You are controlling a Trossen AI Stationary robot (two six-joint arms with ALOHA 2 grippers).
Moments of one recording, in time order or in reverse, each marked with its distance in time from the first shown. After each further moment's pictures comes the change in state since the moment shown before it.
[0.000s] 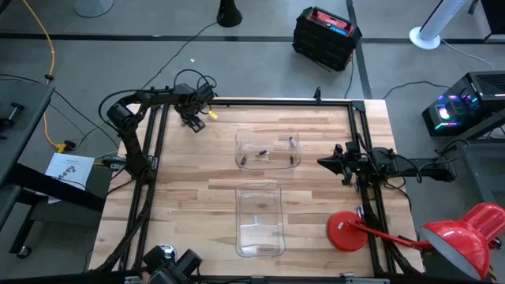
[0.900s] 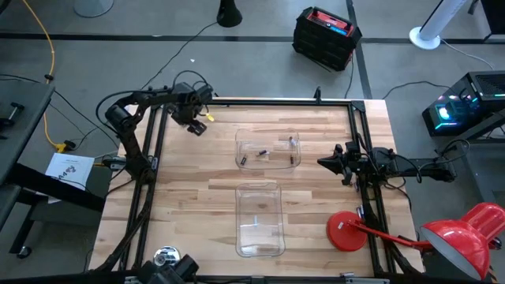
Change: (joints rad) left arm -0.015 -0.038 -0.009 -0.195 0.189 -0.291; right arm 0.000 0.000 0.000 0.000 0.000 0.000
